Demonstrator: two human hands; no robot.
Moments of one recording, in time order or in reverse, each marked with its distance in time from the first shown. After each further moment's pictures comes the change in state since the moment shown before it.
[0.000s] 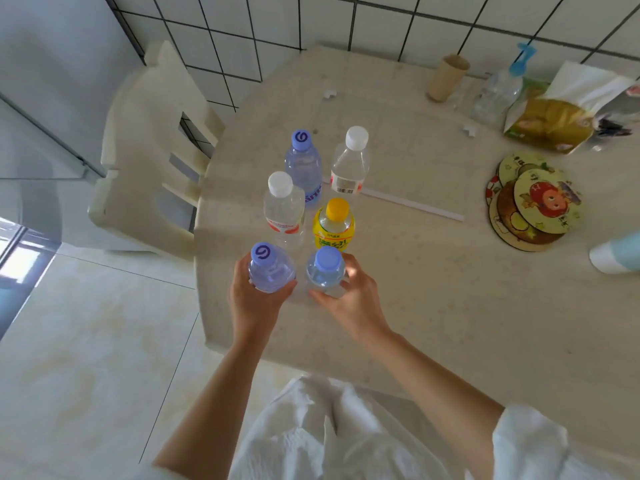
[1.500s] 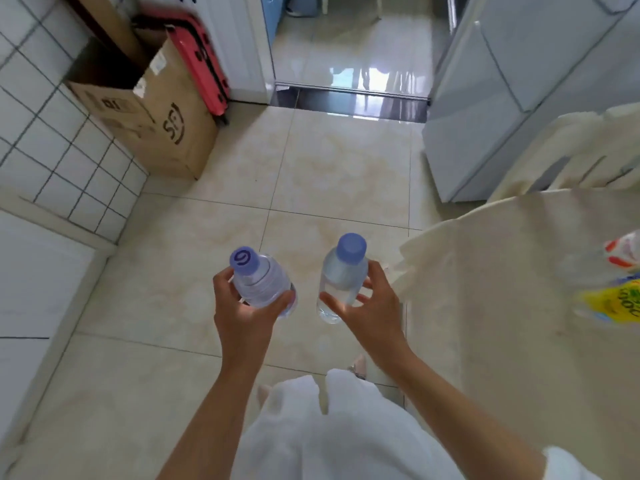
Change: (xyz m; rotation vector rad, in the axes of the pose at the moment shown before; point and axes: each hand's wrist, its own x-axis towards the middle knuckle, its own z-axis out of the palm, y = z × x) left_hand -0.461 -0.063 -0.069 -0.322 1.372 -0.487; right_hand -0.275 0.001 -0.007 -0.097 -1.243 -0.563
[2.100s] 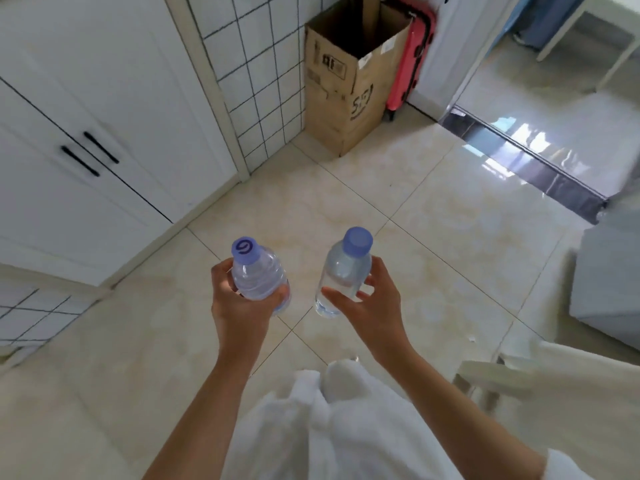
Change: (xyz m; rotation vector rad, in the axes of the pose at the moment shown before) left_hand 0.060 -0.118 -0.294 -0.146 0.502 -0.212; right_hand -0.048 -0.092 0.310 -0.084 -0.538 -0.121
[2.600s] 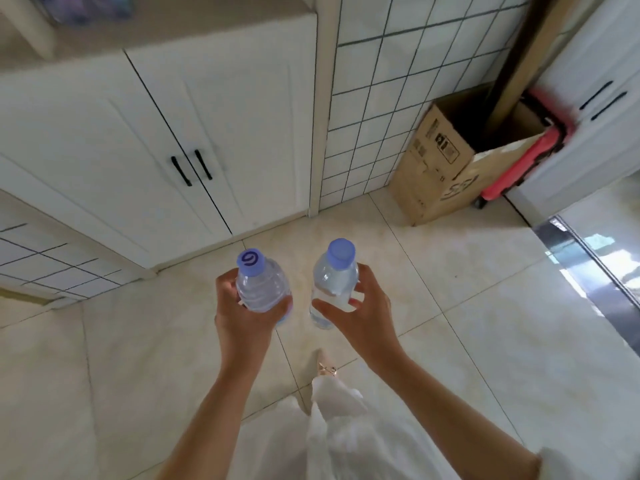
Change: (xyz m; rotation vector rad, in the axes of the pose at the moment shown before) left_hand 0.173 0.013 -0.035 0.022 0.297 -0.113; right_hand 0.190 -0.087 0.139 -0.132 -0.430 -0.155
